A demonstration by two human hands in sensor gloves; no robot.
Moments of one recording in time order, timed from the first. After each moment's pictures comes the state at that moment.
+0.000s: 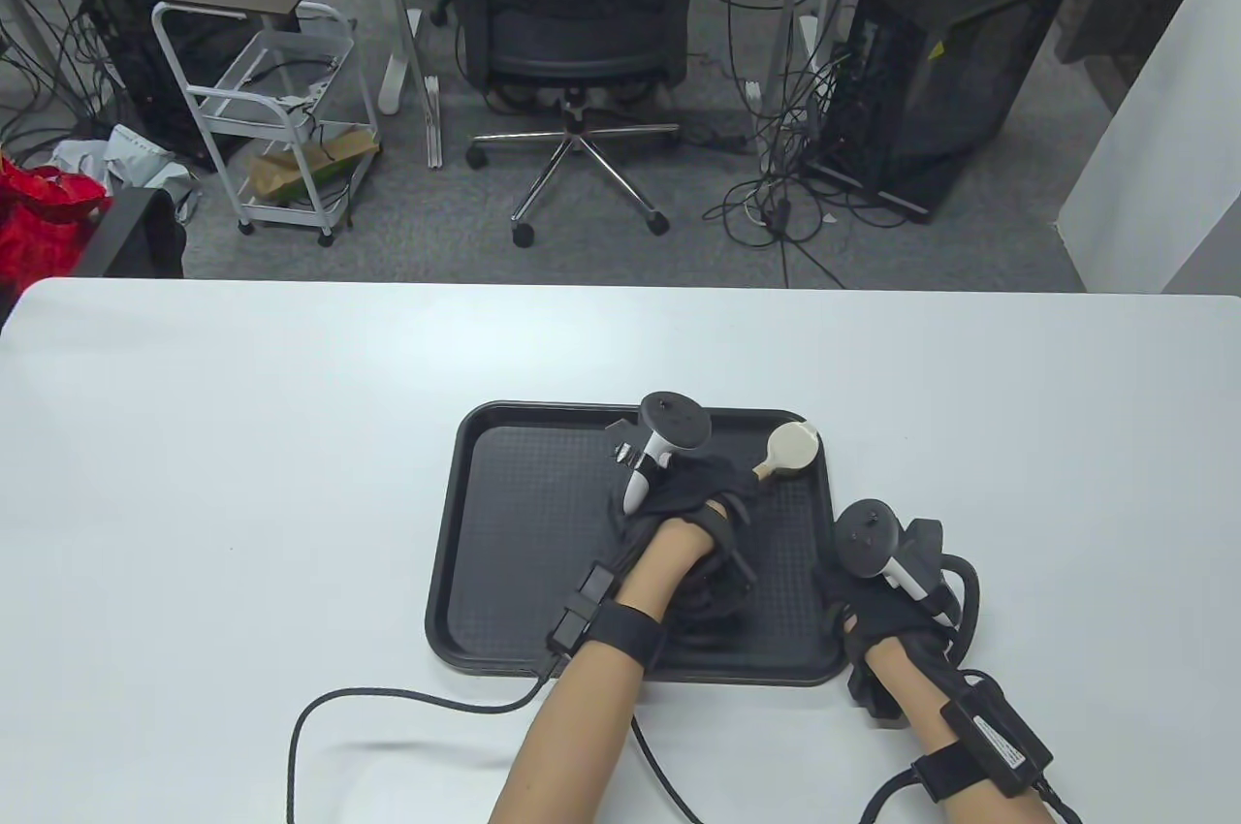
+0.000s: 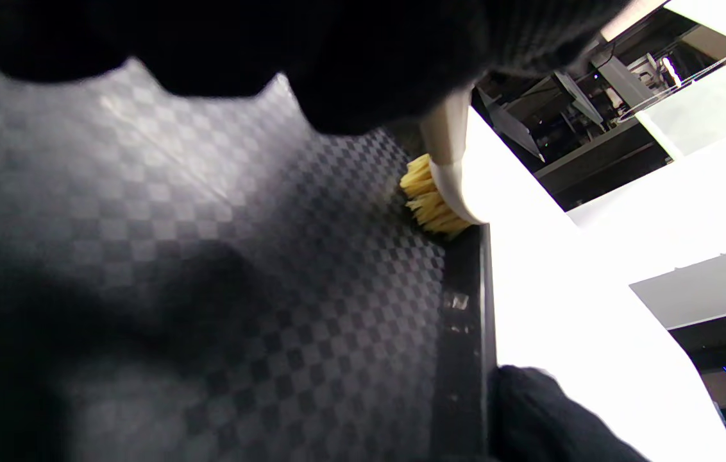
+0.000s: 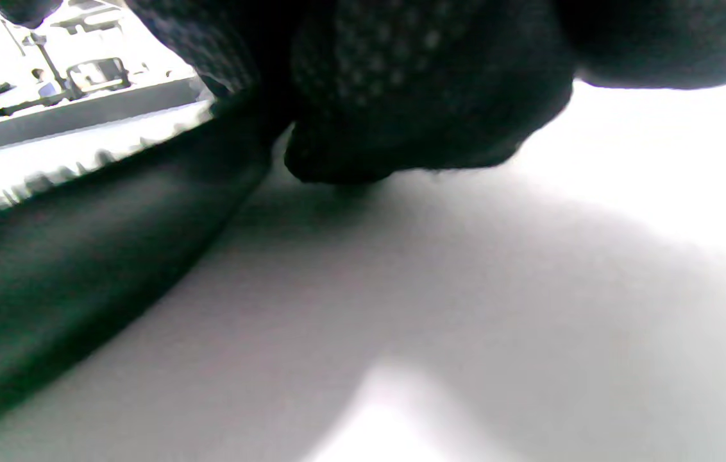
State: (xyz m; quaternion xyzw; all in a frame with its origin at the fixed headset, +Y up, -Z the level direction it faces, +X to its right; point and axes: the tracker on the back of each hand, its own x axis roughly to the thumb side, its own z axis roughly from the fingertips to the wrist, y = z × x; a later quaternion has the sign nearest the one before) left_hand 0.013 -0.733 -0.413 -0.25 0.05 0.35 0.90; right_hand 0.229 -0.767 -0.337 -0.05 0.10 0.99 0.11
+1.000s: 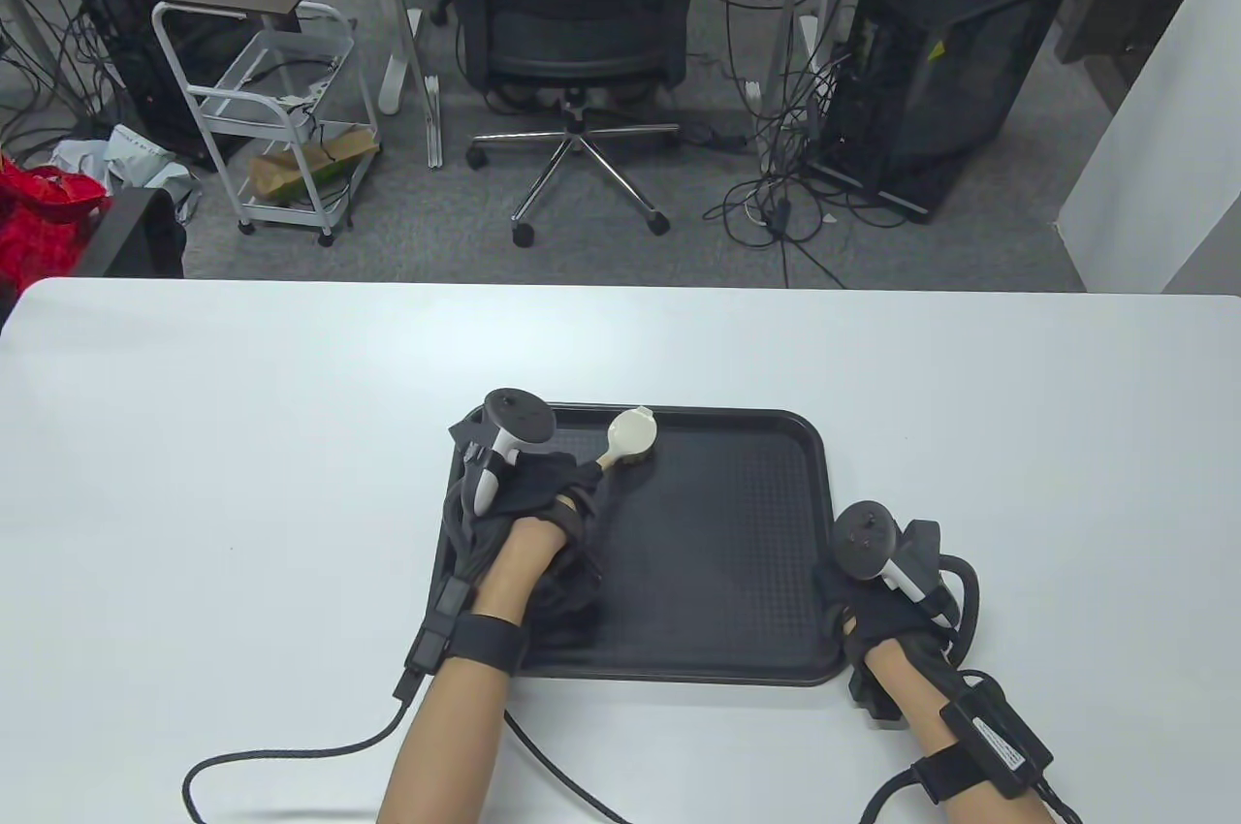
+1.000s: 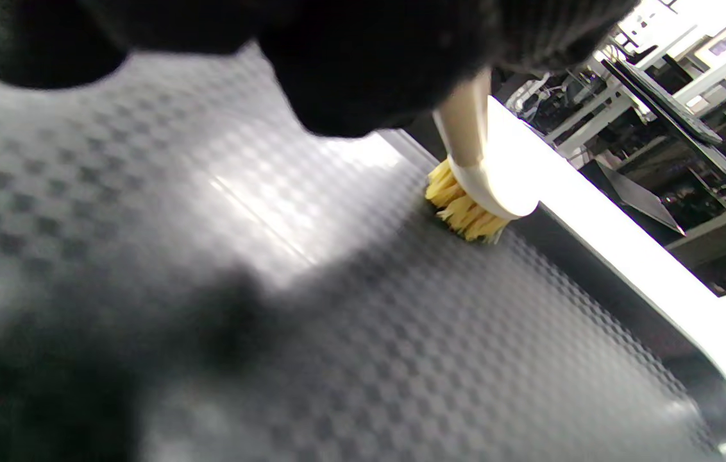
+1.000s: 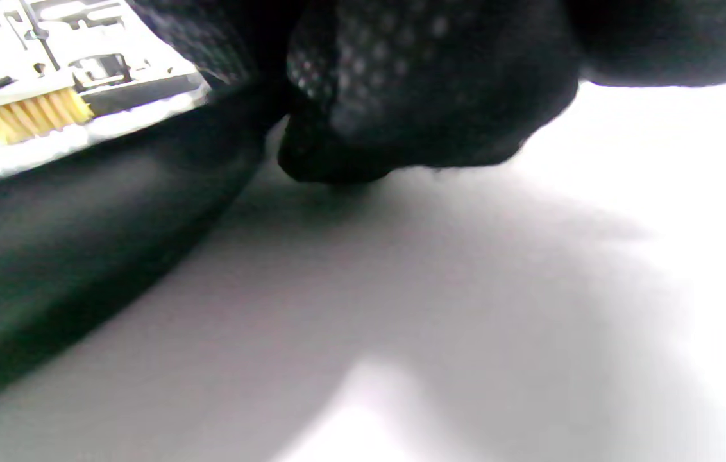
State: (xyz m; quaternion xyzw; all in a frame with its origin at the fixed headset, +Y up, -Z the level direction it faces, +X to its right) left_hand -0.141 -0.717 -0.402 -0.23 0.16 0.30 0.91; right_hand 0.228 -0.767 -0.336 -0.05 0.10 0.99 0.10
